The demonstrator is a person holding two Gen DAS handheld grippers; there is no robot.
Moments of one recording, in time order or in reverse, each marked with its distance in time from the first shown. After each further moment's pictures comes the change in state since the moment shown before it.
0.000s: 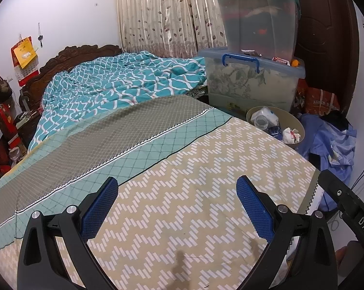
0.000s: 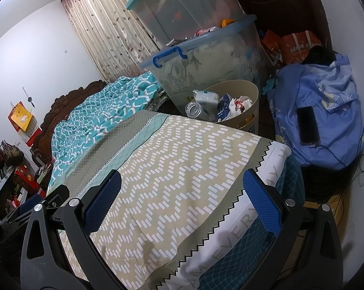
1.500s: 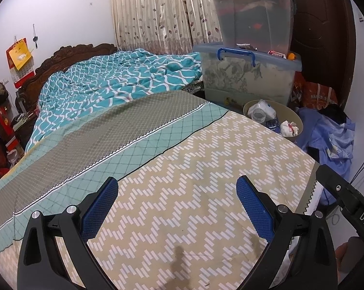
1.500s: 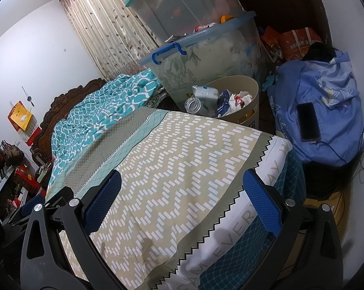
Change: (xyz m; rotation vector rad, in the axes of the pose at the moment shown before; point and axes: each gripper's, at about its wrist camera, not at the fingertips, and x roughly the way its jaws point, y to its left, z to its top) left arm 0.007 -0.004 -0.006 0.018 0.020 -0.015; right arm 0.002 0.000 -0.001 0.001 0.008 0.000
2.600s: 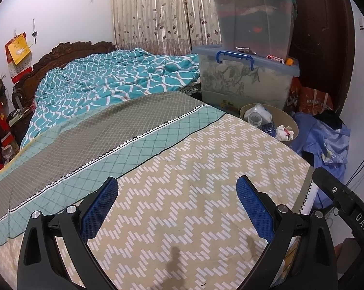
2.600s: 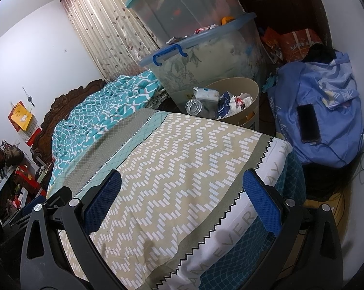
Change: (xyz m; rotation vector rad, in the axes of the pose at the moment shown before) left arm -0.003 0.008 0.003 -0.022 -0.005 -0.032; right arm 0.000 -0.001 -0.003 0.000 -0.001 0.000
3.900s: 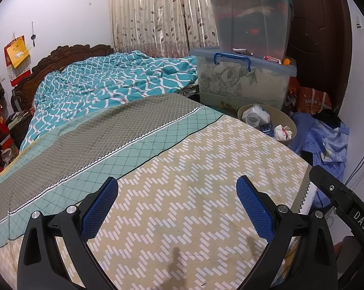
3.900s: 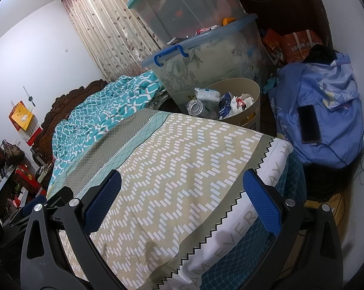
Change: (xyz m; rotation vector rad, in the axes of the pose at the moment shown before) left arm -0.004 0.000 -0.001 0.009 -0.013 -0.012; right arm -0.001 0.001 -0.002 0.000 -0.001 0.000
